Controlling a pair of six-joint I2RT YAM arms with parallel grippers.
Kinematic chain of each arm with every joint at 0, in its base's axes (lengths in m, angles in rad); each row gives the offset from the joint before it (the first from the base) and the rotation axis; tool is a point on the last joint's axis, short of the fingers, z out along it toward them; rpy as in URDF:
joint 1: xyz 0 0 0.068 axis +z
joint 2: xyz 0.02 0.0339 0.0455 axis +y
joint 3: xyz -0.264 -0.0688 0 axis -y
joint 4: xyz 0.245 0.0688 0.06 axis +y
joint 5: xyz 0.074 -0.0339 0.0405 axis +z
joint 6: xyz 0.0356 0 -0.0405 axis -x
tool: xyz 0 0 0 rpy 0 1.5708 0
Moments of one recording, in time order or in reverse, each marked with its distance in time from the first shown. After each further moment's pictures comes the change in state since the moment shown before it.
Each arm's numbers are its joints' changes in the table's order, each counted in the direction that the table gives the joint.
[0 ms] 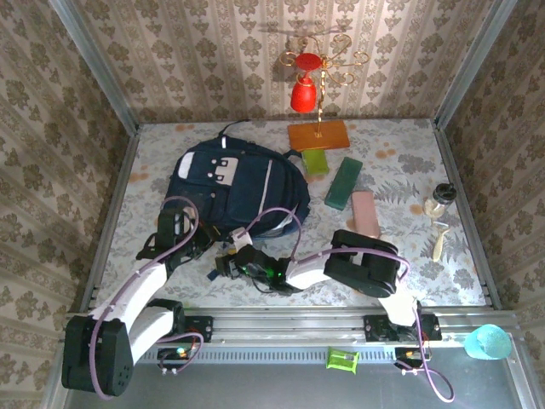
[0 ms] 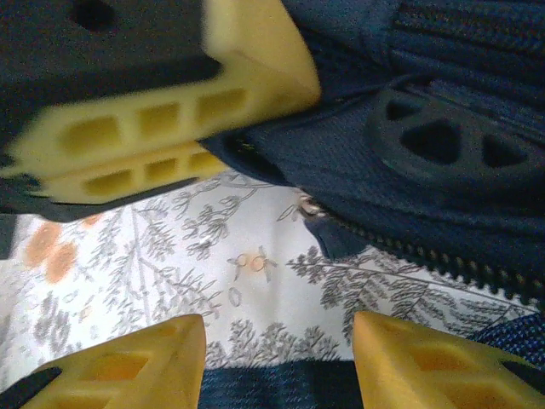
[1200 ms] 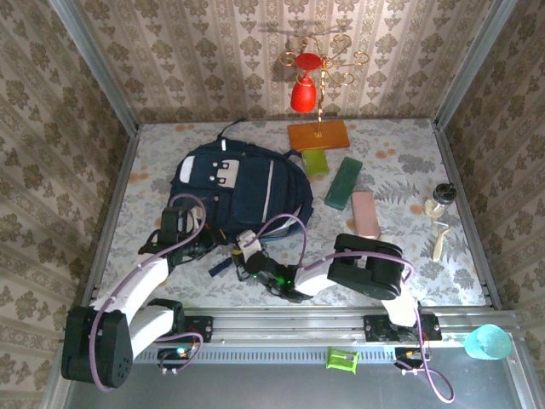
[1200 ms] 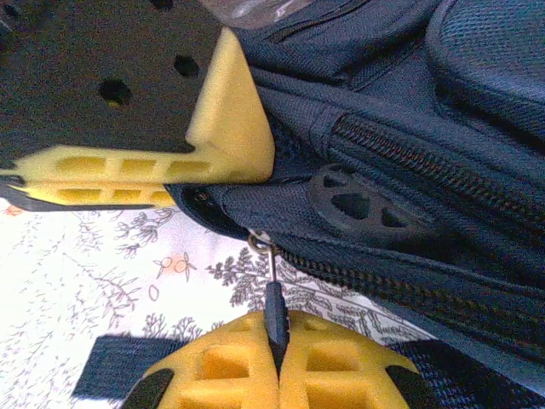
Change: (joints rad) left arm -0.008 0.059 0.028 0.049 -0.071 -0.150; right arm 0.018 -0.069 -0.150 -0.129 -0.163 0.217
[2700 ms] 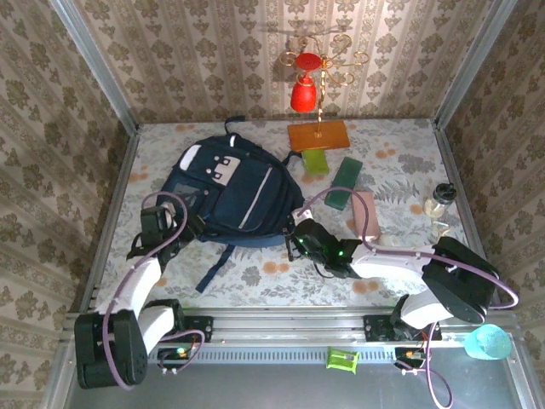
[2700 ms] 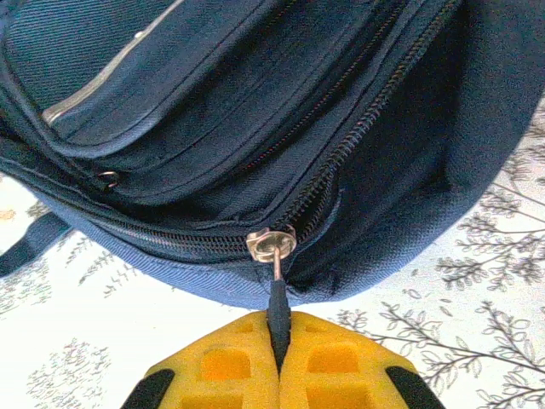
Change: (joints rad) left arm 0.206 -0.045 -0.028 -0.090 0.209 -0.103; right arm -0.290 -0.561 -0.207 0.623 0.246 -0.100
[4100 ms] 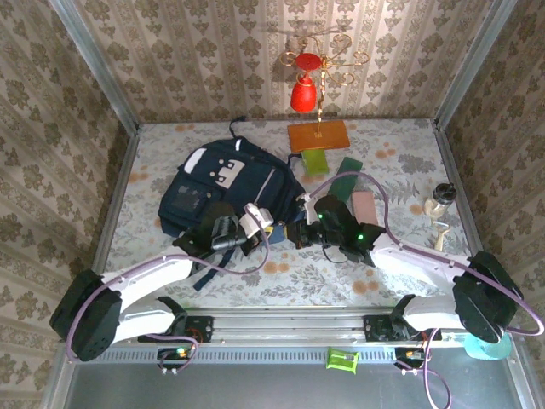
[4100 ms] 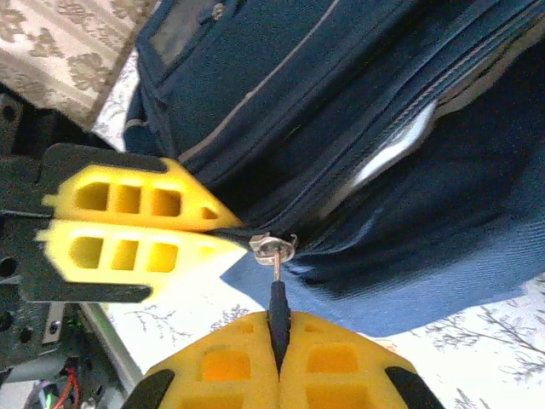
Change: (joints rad) left arm -0.714 0.188 0.114 -0.318 -0.053 -0.876; right arm -0.174 -0.157 0.088 0.160 0.390 -0.046
